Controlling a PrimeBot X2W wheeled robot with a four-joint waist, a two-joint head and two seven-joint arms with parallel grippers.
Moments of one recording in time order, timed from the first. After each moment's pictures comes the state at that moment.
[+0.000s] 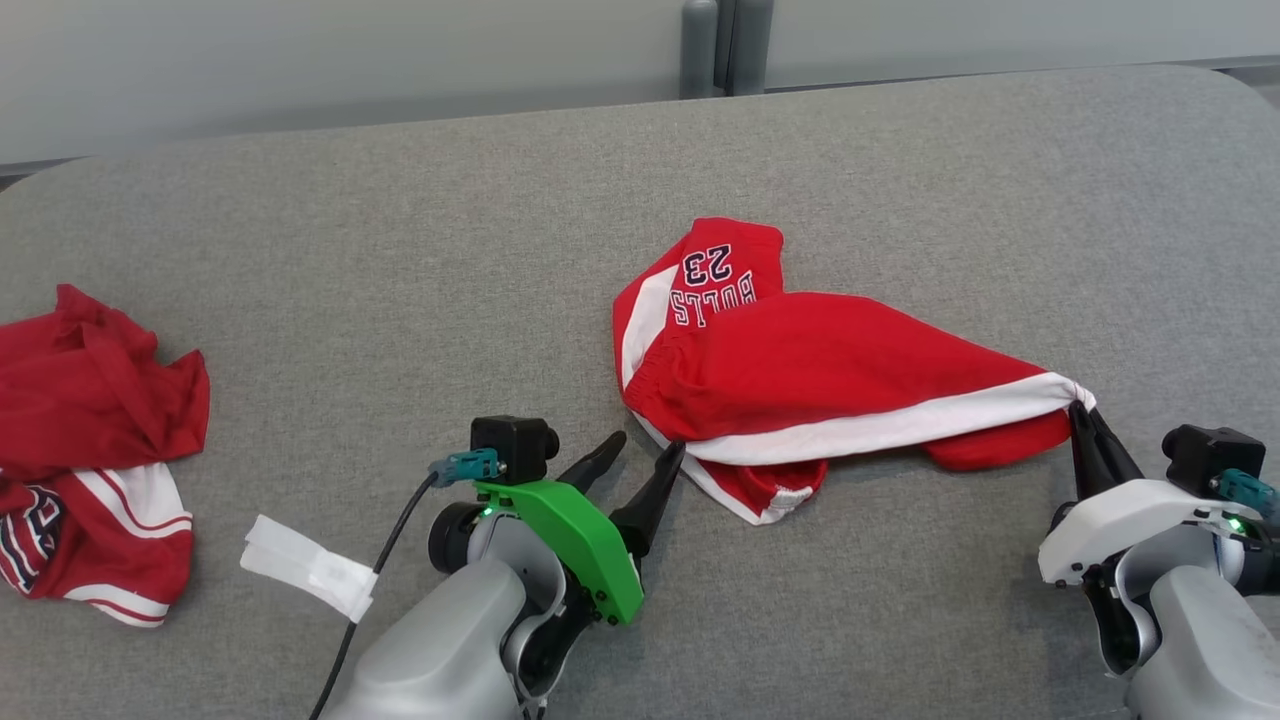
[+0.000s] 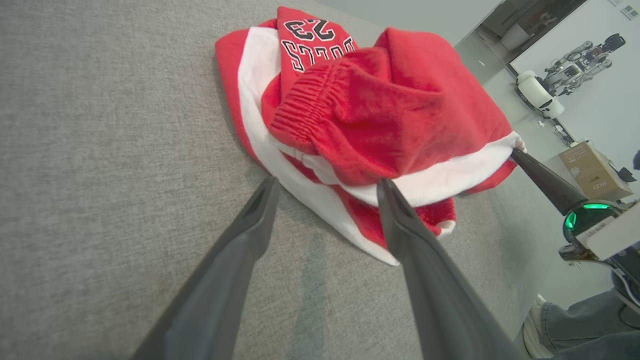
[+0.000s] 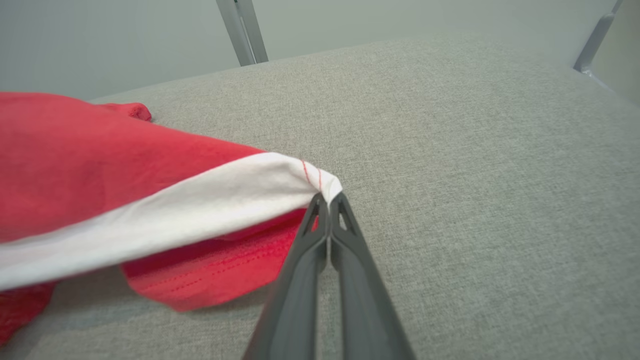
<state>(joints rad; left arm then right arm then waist) -0.57 0.08 -0.92 0.72 -1.05 -0.13 -0.15 -0.34 -0.21 -0.01 0.70 0.33 0.13 -0.26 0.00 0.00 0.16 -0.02</state>
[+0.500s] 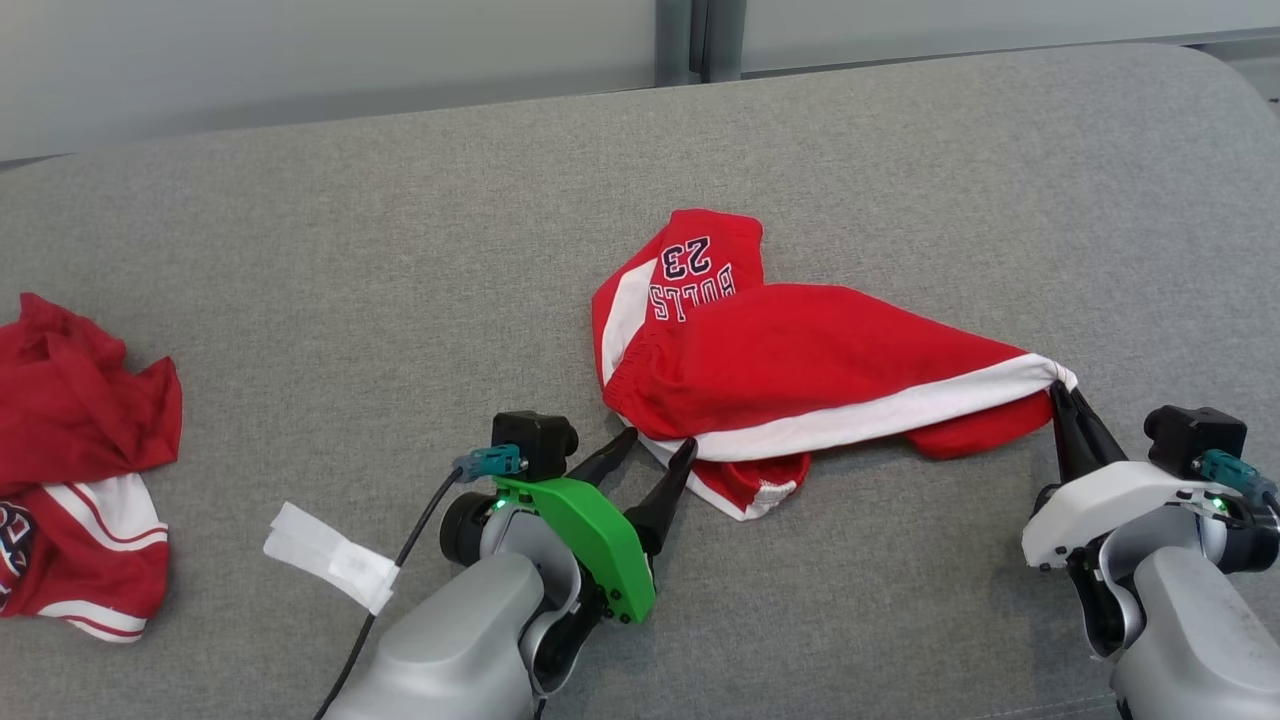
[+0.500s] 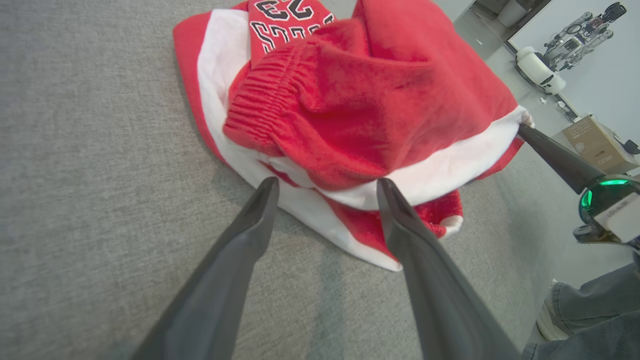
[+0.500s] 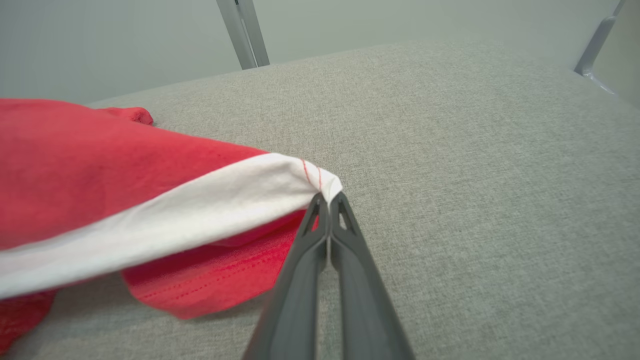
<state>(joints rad) -0.65 0.06 -1.07 0.83 -1.12 -0.13 -0.23 -0.37 -0.20 0.02 0.70 0.33 0.13 -0.26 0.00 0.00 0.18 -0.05</state>
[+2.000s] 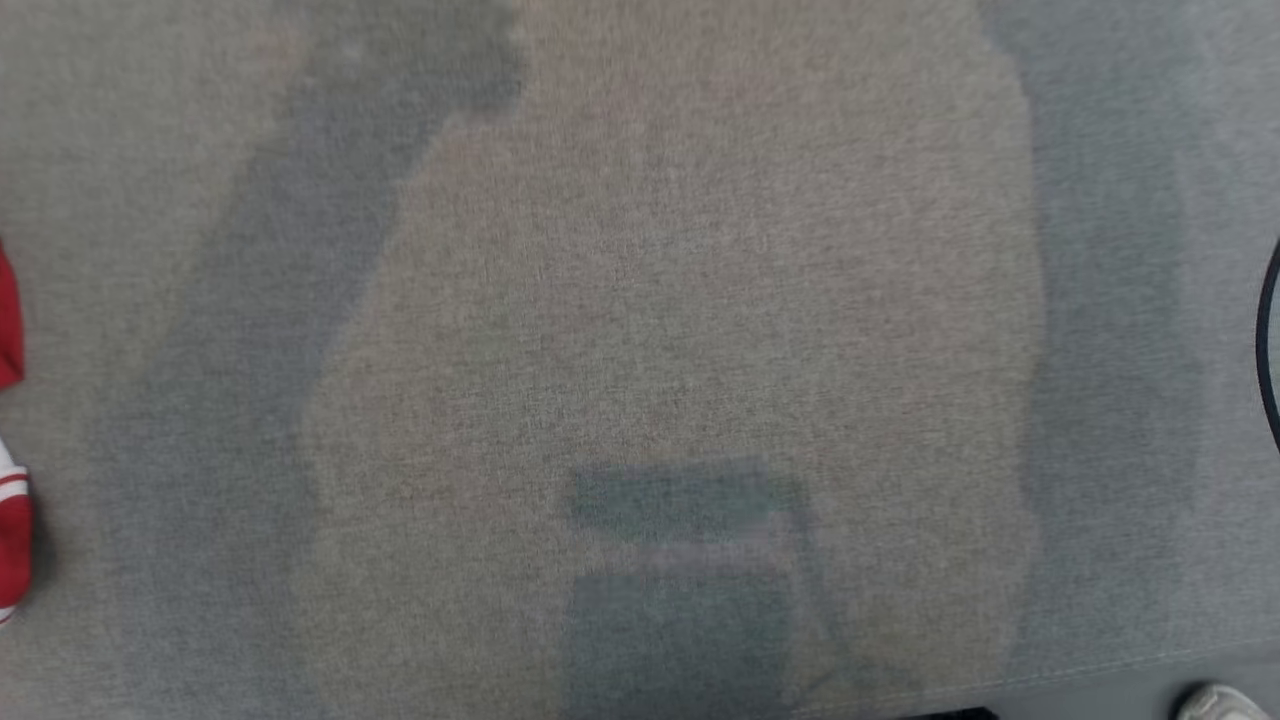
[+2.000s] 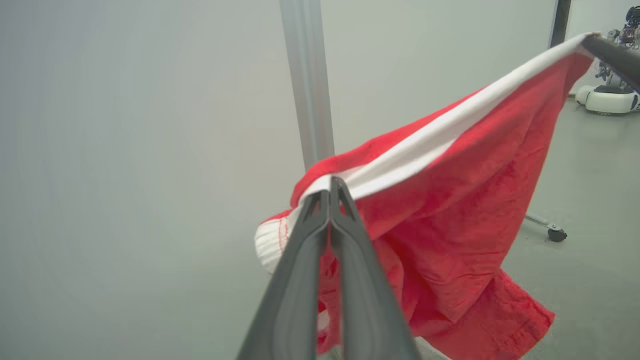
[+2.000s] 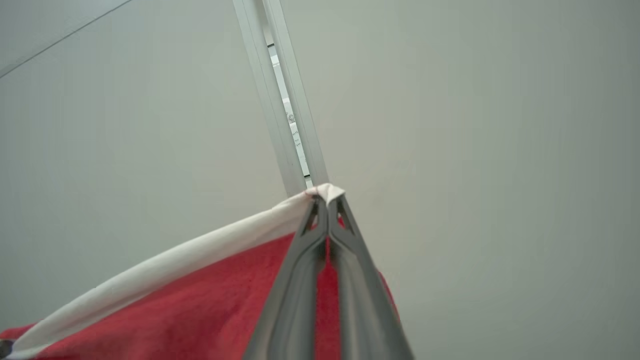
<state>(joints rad) -1.86 0.29 -1.00 0.73 -1.03 -0.04 0.03 -1.64 -0.27 0.07 0.71 0.59 0.13 -0.17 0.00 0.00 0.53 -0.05</state>
